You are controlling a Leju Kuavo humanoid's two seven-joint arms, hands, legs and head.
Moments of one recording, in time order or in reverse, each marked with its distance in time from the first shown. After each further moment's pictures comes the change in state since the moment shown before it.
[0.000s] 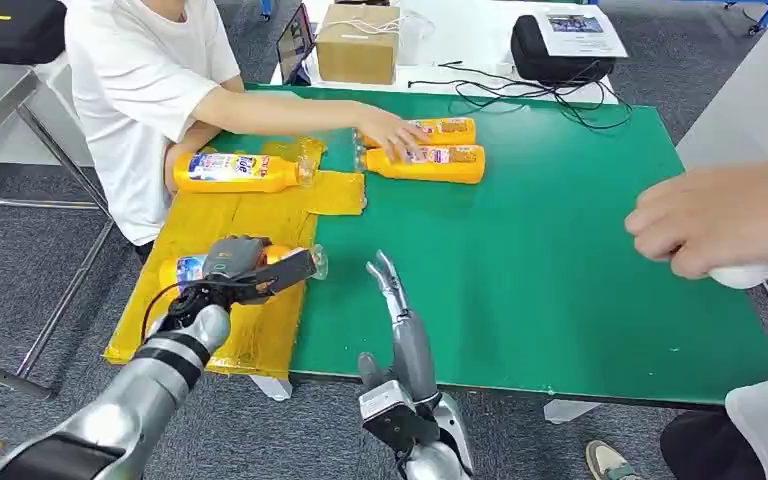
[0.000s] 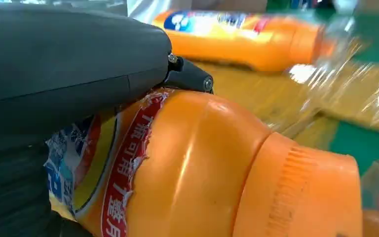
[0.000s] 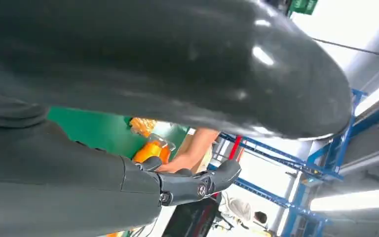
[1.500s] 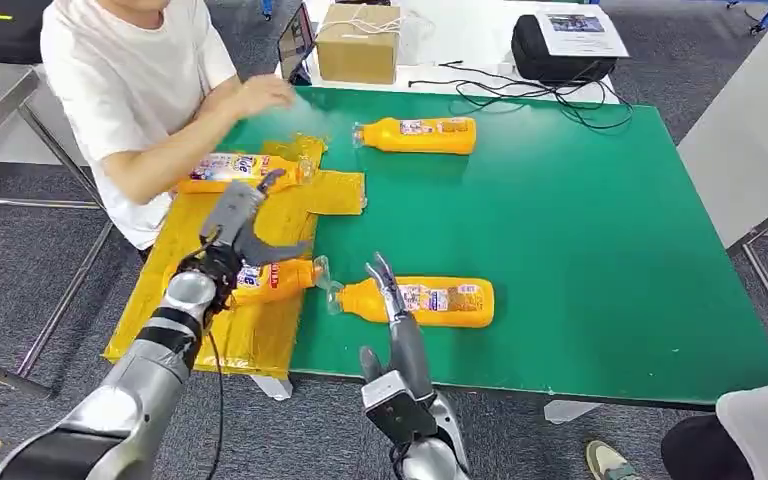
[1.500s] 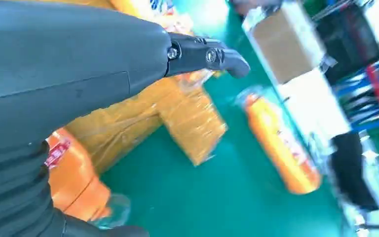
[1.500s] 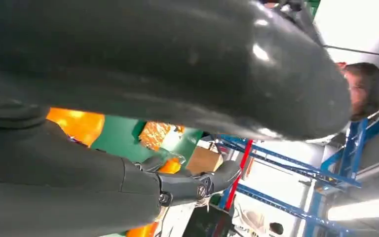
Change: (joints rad) left arm 0.018 -0.068 0.184 -0.161 0.726 -0.177 -0.338; right arm 0.000 0.024 -0.020 0.051 -0.038 0.037 -0.011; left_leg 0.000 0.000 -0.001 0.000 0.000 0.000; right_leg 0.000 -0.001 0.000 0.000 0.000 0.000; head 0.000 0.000
